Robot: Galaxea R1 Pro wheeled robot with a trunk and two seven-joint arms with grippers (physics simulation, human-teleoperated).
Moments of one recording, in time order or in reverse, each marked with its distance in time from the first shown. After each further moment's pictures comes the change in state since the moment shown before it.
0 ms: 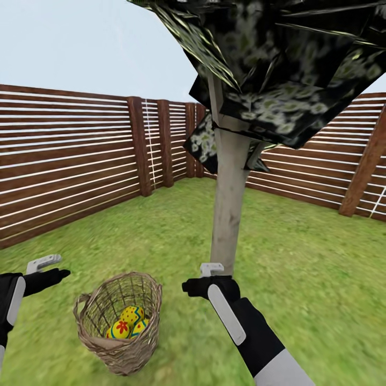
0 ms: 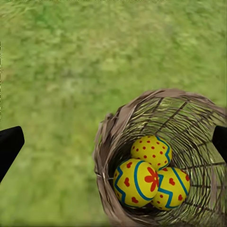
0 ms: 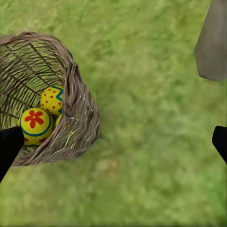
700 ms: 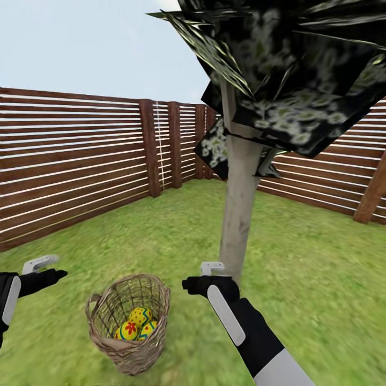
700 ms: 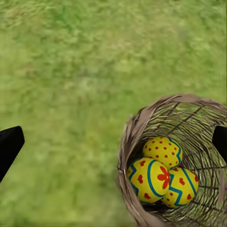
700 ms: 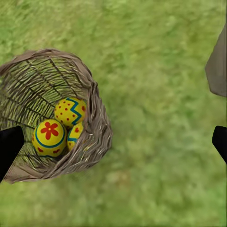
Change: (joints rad) left arm 0.000 0.019 0.002 -0.006 0.003 0.035 -0.008; right arm 0.000 0.000 0.005 0.008 0.005 -0.058 -0.001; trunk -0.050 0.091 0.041
